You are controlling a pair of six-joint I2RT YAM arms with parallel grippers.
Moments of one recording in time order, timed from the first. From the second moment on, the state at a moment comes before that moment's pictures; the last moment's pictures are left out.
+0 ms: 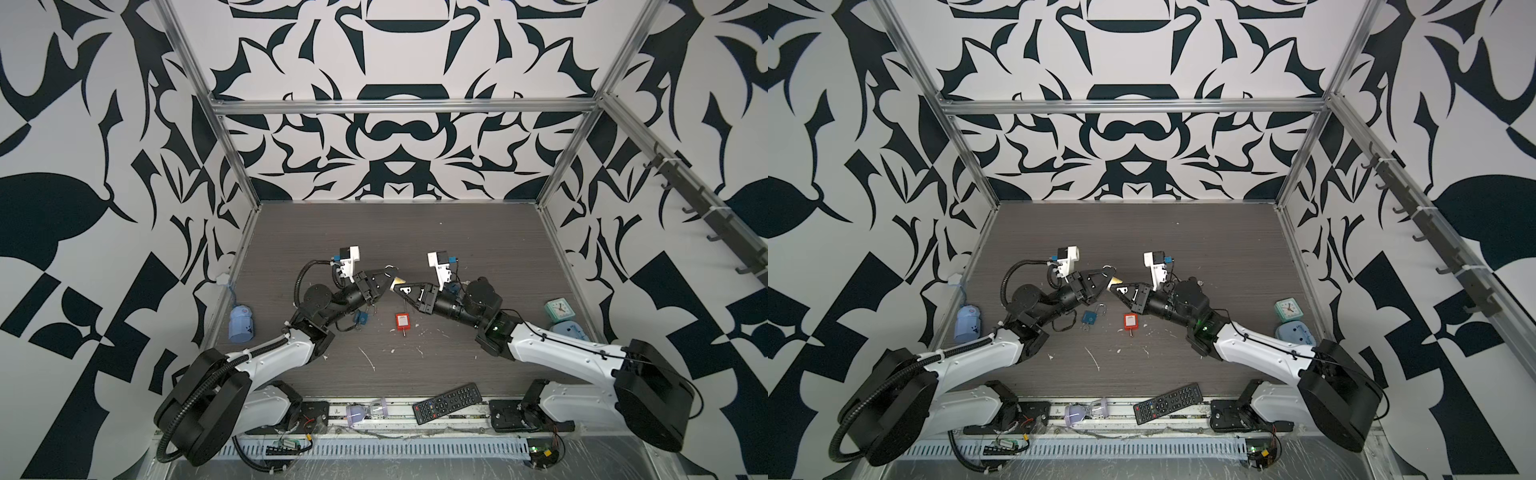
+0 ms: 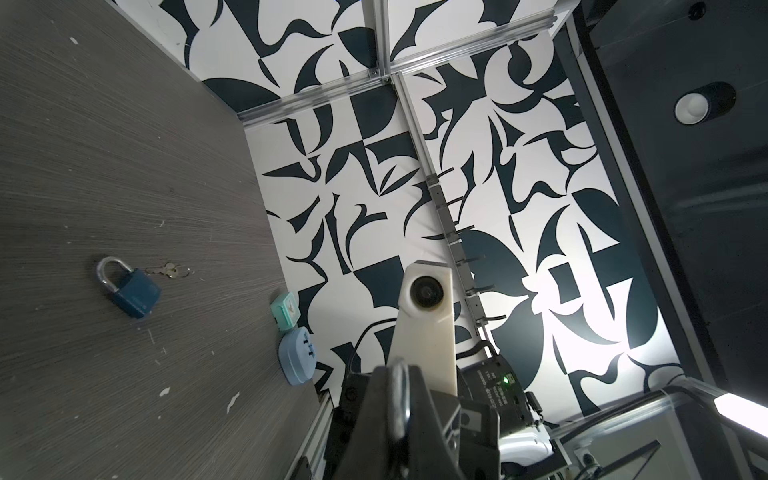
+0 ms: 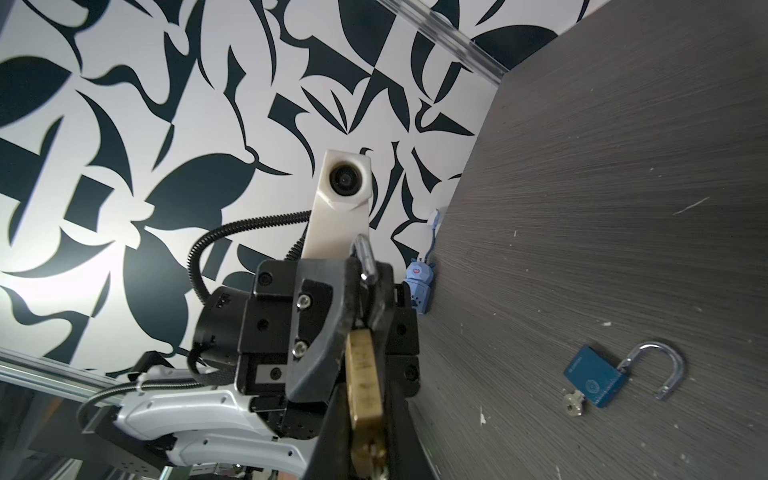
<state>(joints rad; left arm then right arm) -0.63 1.22 0.41 1.06 0.46 -1.39 0.82 1.23 0.57 0.69 -0.38 1.09</state>
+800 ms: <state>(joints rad) -0.58 1.22 0.41 0.96 0.53 -1.31 0.77 1.05 0.55 0.52 -0.38 1.09</state>
